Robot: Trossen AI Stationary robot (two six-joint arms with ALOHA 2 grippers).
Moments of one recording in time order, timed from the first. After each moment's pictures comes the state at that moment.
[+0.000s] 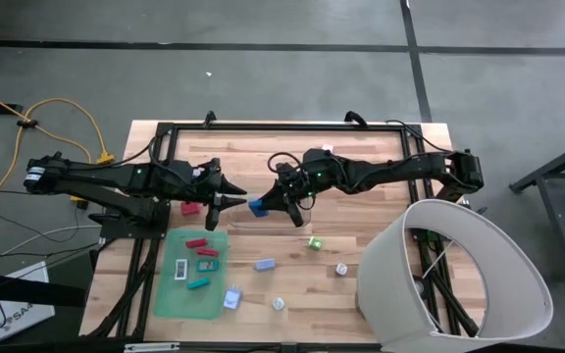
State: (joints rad) left arm -0.08 0.88 0.82 -0.23 -0.12 -0.18; right arm -0.07 1.70 1.24 0.27 -0.40 0.28
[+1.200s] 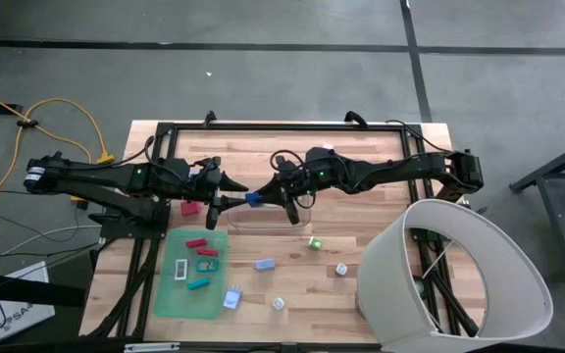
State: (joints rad) left arm -0.08 0.88 0.82 -0.16 -0.10 -0.19; right arm -0.07 1.70 1.24 0.35 -0.32 0.17
